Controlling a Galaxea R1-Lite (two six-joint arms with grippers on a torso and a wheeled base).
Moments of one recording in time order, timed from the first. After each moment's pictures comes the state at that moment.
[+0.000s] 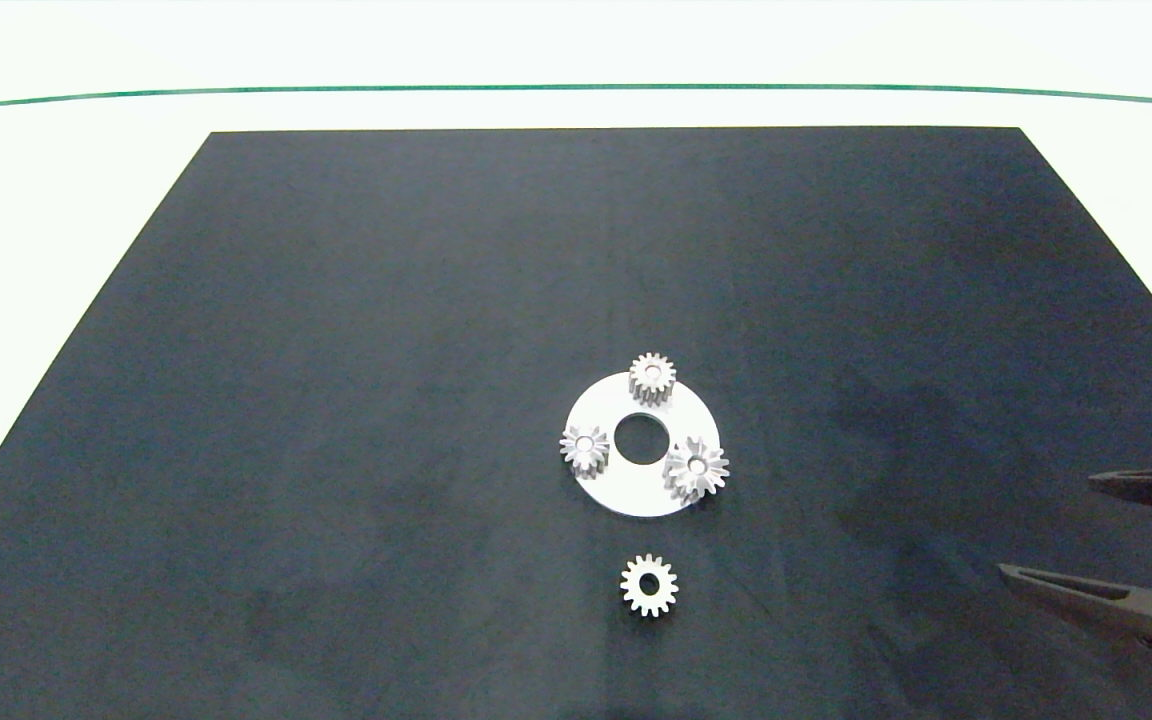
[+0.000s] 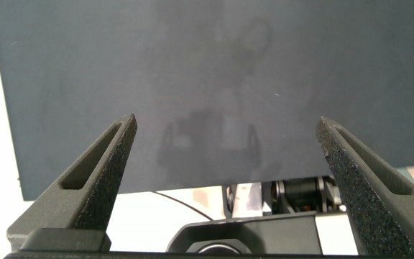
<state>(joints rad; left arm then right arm) -0.13 0.55 -0.76 0.71 0.03 0.02 0.45 1.06 -0.85 0.34 -0.02 -0.13</state>
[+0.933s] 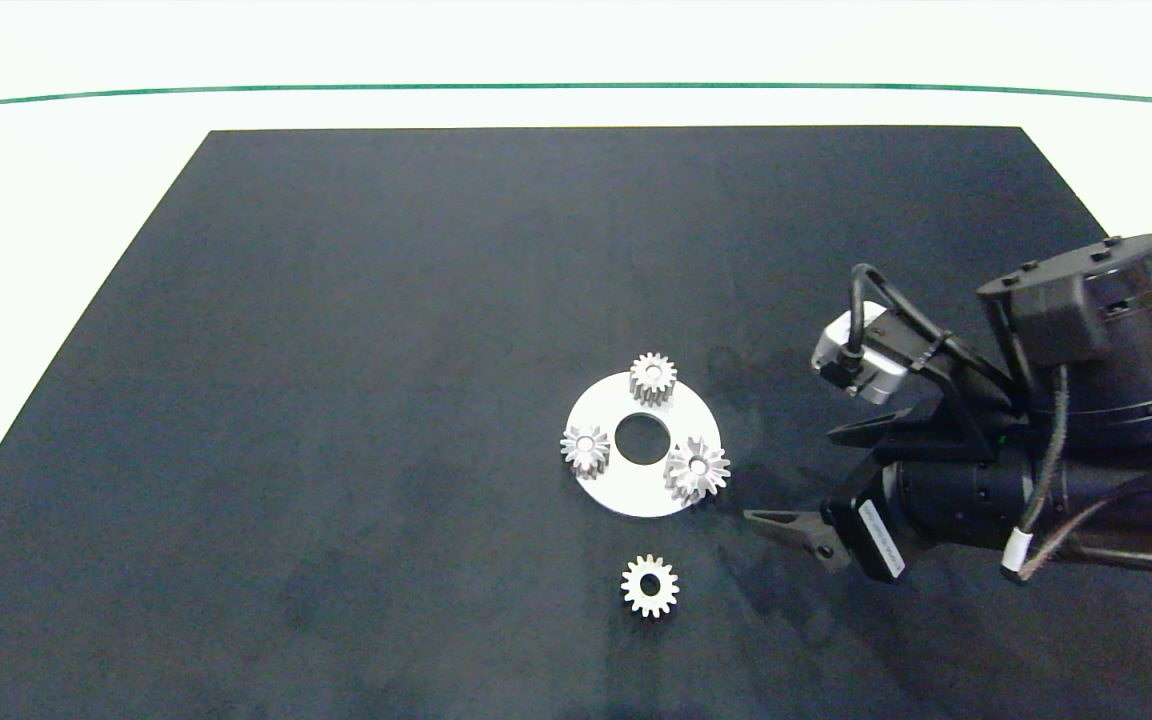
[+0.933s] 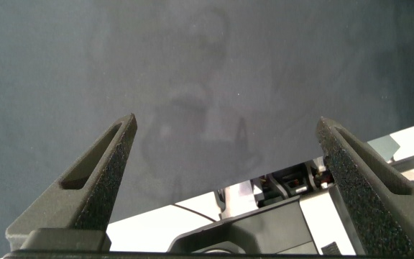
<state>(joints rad) -0.33 0.66 -0.77 0.66 0.03 0.02 0.65 1.52 -1.02 0.14 -0.12 -0.15</state>
